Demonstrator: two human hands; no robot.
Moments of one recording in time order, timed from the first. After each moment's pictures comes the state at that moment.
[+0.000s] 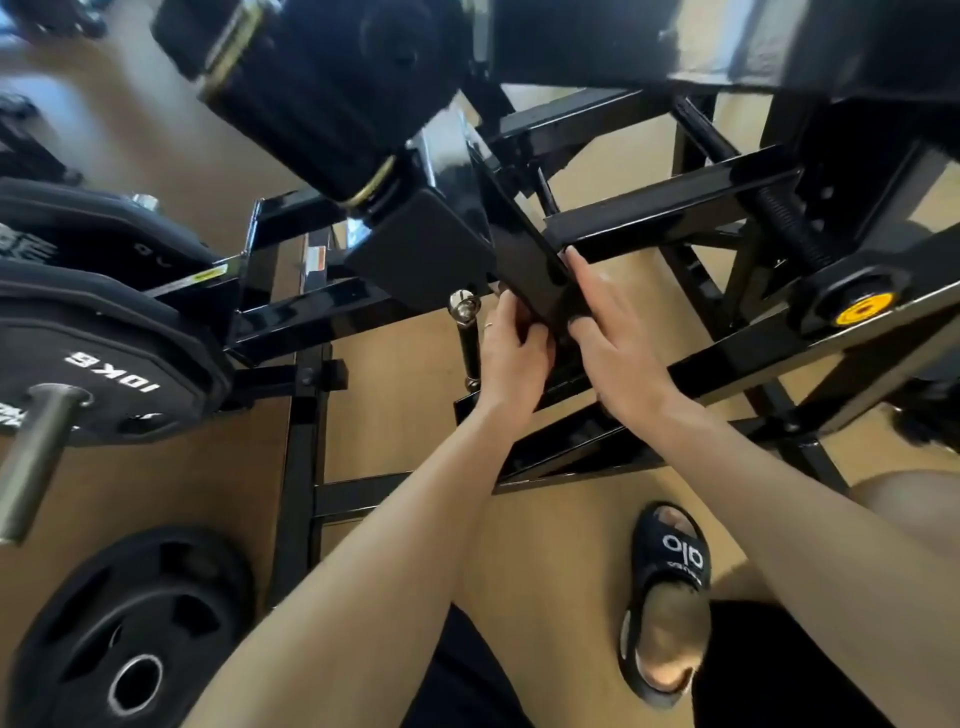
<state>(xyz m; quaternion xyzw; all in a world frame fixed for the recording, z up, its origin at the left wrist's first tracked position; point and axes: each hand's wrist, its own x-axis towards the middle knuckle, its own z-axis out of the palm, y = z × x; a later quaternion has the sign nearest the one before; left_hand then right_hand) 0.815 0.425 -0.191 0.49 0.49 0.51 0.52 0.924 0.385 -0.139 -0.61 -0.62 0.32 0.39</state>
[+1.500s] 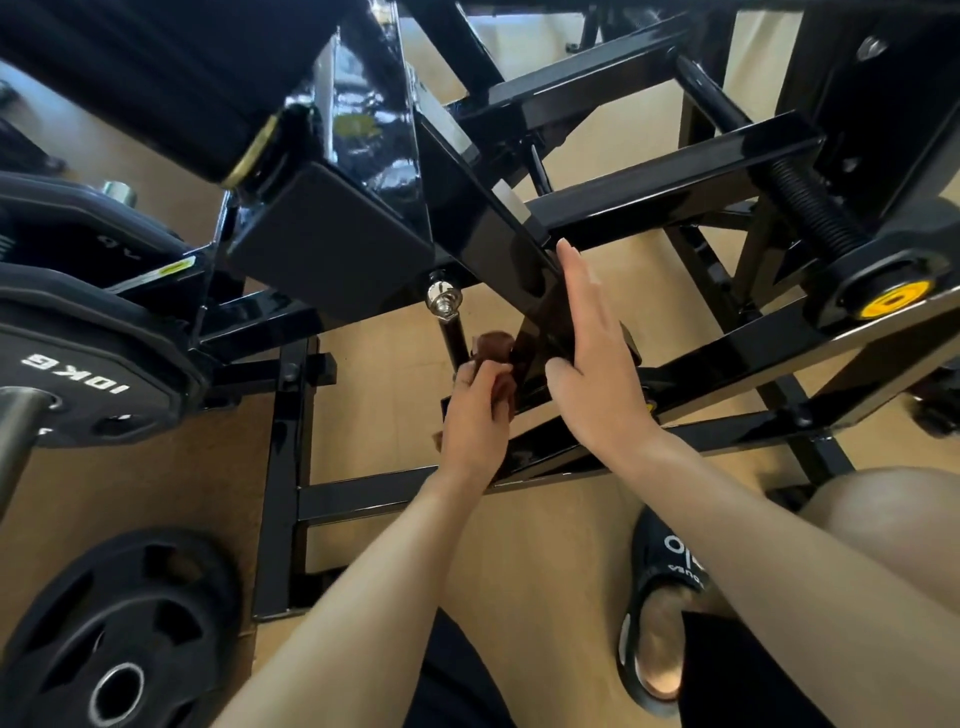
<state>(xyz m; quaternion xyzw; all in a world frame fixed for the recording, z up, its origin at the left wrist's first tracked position) 0.792 0.408 -0.285 0.65 0.58 0.35 0.35 0.914 0.383 -0.157 -0.62 -0.63 0.25 0.38</state>
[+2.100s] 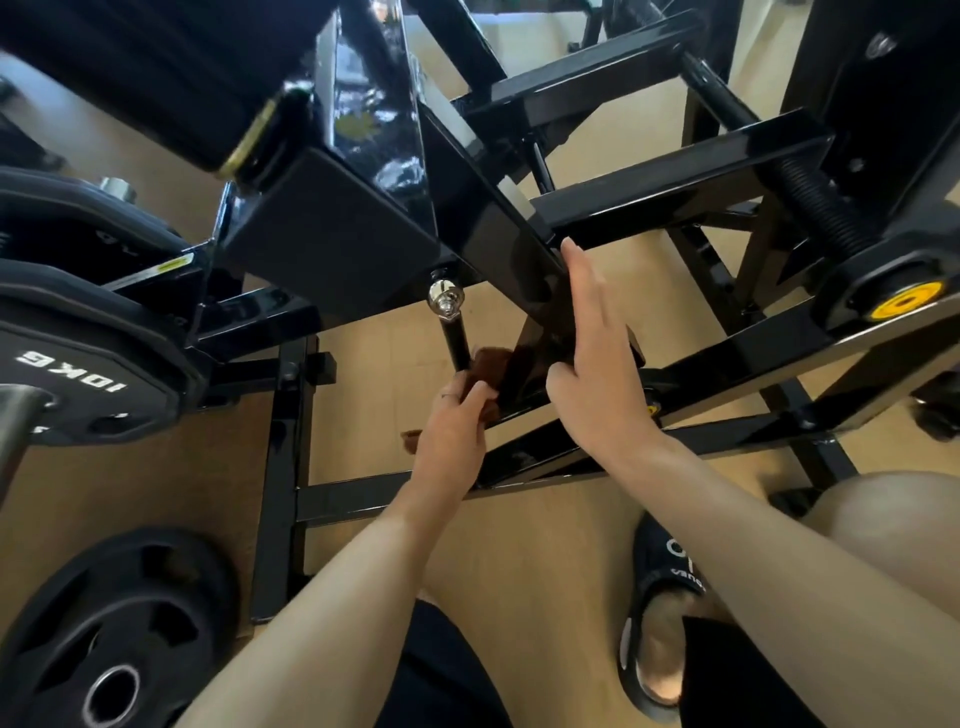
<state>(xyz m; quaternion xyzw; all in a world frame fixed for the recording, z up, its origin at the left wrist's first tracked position) 0.759 0.407 -0.317 0.76 0.57 0.22 0.22 0.910 0.383 -0.157 -0.64 -0.64 0.23 0.36</state>
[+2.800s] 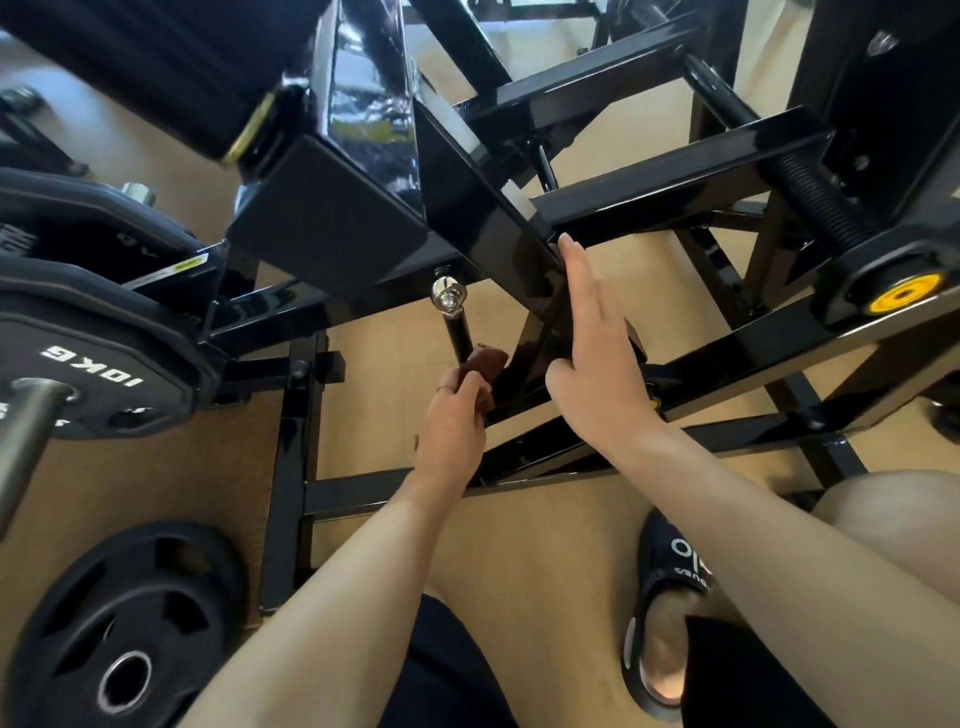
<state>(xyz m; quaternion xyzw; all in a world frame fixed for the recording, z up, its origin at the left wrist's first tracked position) 0.759 0.407 -0.310 0.73 0.59 0.25 0.23 0.914 0.381 -0.155 -0.64 -0.66 0.22 0.34</state>
